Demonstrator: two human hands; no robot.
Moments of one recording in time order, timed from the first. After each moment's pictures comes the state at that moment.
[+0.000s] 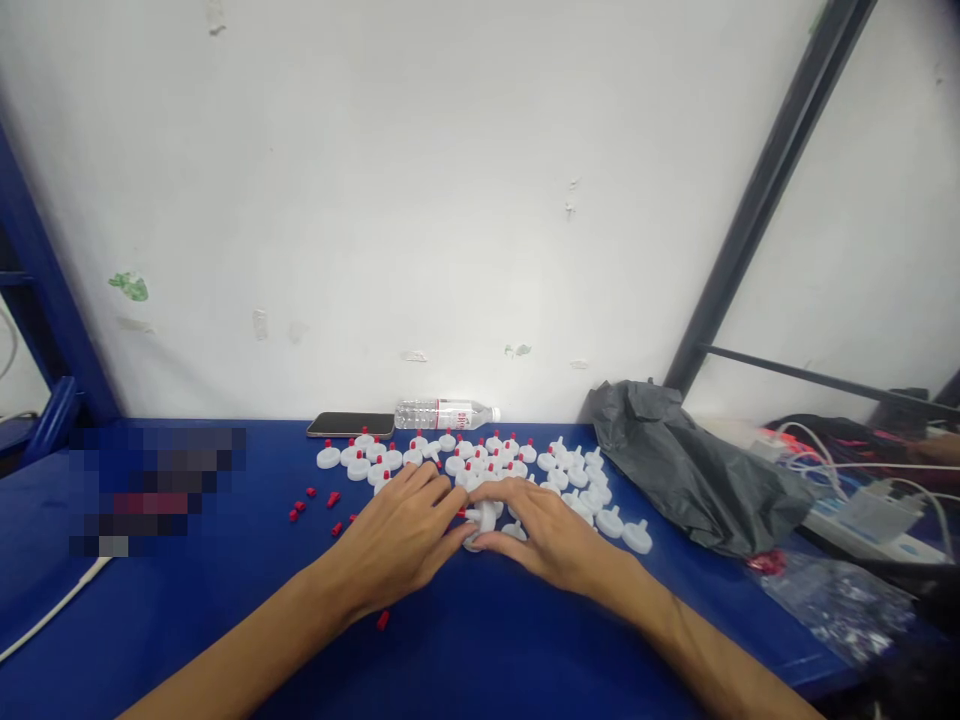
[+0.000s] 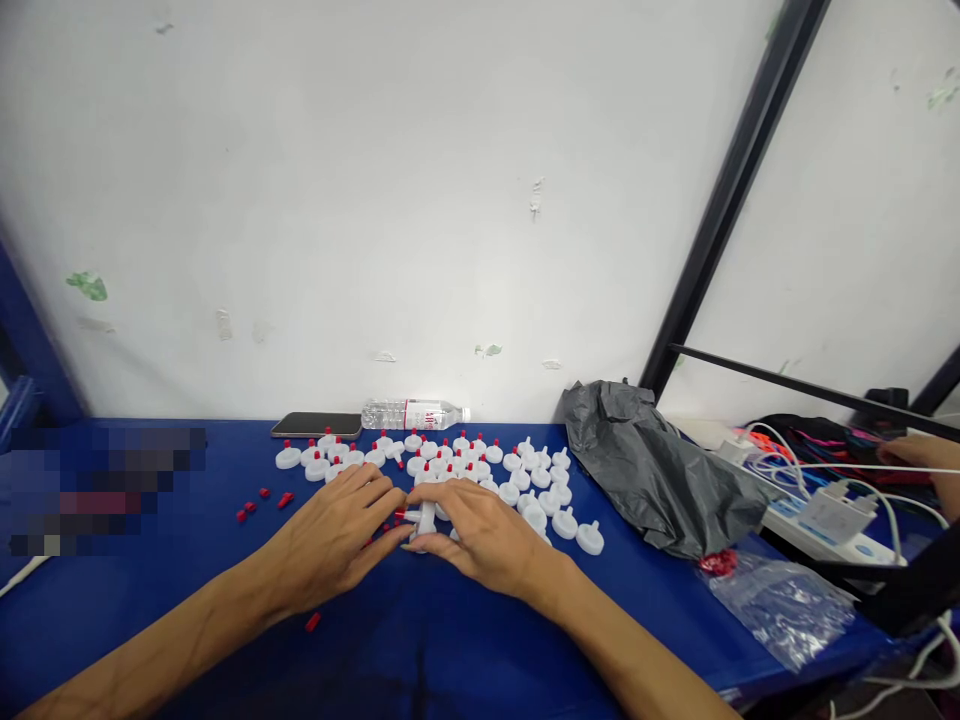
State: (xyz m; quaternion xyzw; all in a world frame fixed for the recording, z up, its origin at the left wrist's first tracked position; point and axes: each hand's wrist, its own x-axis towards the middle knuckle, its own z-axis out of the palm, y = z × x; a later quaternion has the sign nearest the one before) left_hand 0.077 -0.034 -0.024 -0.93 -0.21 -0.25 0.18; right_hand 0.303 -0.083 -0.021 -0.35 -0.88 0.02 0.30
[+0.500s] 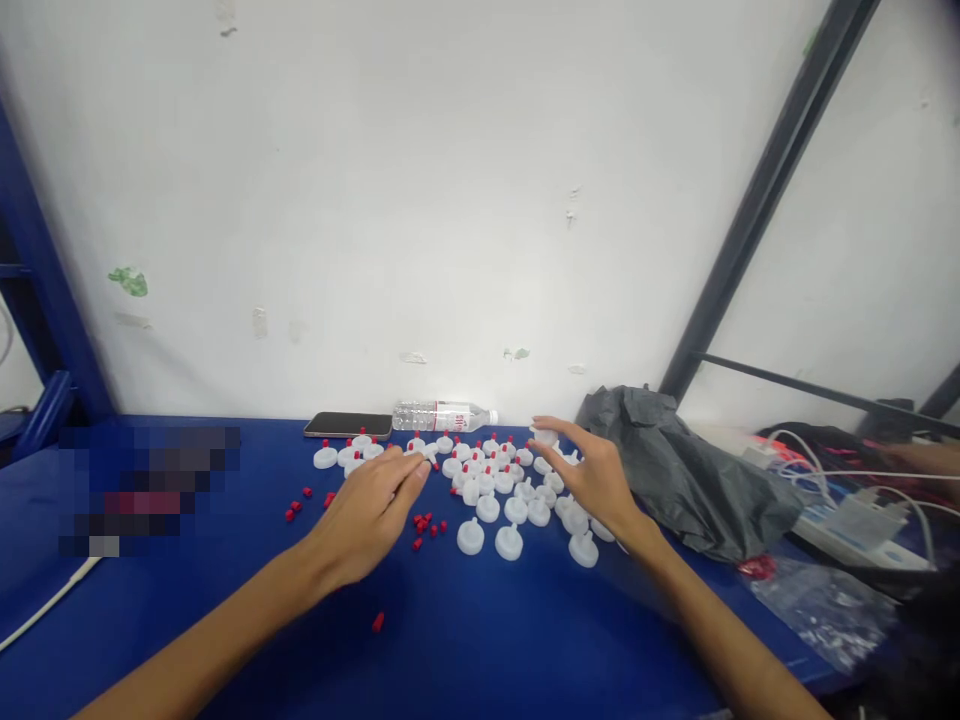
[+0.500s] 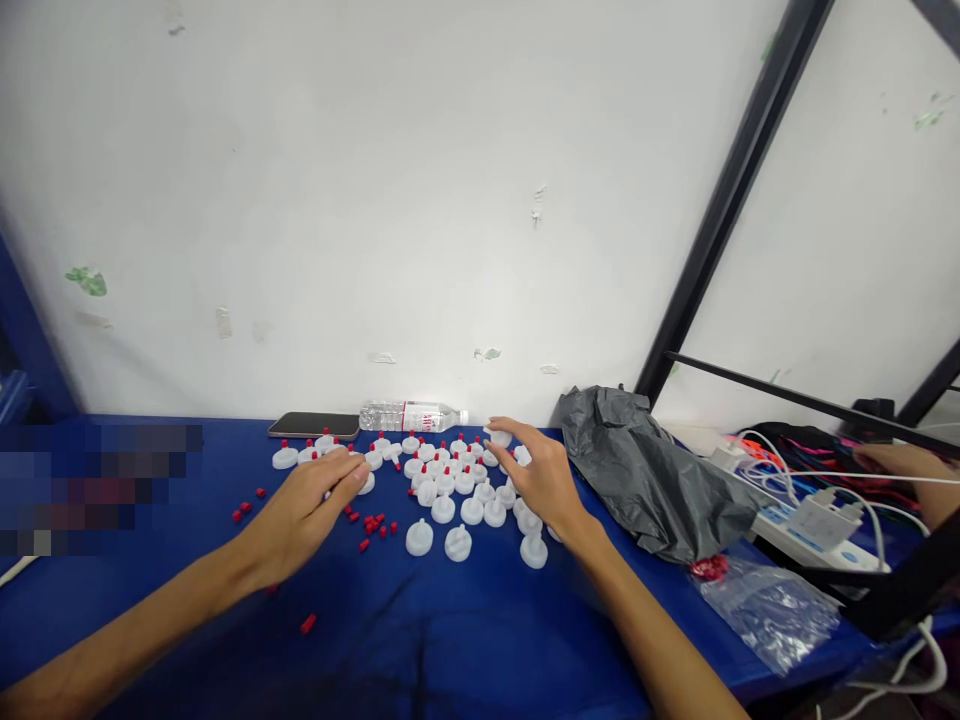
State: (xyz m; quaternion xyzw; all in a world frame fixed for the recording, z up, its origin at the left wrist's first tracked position) left_hand 0.062 -0.022 -0.013 -0.87 -0.36 -0.34 -0.09; right_hand 0.361 -0.049 -0.010 -0.51 -0.73 -0.11 0.43
